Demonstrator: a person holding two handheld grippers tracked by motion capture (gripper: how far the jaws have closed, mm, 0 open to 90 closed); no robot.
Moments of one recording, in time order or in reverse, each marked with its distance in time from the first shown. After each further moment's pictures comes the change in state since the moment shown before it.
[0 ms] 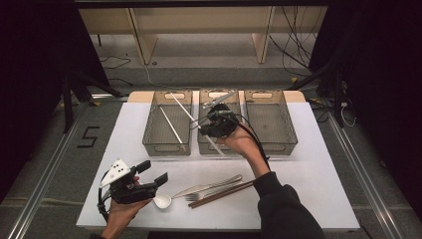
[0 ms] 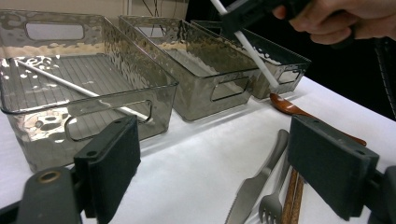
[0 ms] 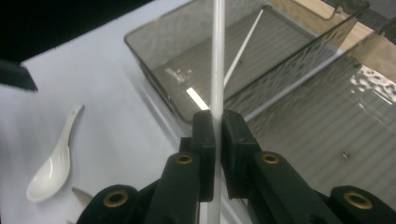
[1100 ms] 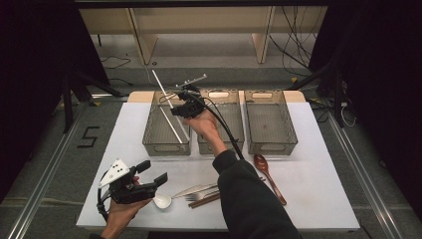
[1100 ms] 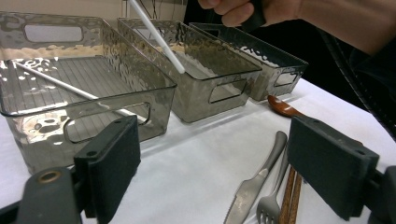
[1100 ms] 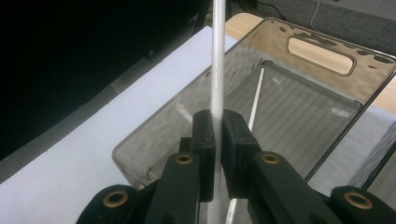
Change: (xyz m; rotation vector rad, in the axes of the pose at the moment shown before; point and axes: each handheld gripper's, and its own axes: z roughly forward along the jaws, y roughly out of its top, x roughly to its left) left arm 0.000 0.001 -0.001 -0.006 -0.008 -0.003; right arm -0.002 0.071 0.072 -0.107 -0.014 0.202
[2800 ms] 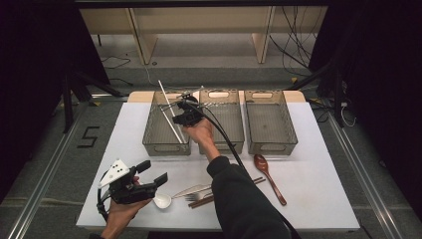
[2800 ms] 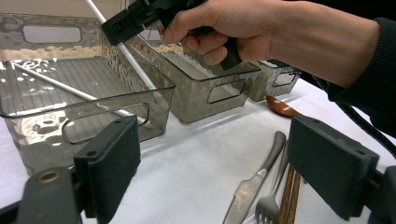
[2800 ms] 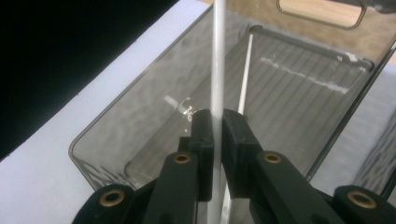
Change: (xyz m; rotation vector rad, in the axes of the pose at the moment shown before) left arm 0.000 0.000 0.000 -0.001 -0.004 0.002; right arm -0.009 -0.028 0.035 0.049 -0.050 0.078
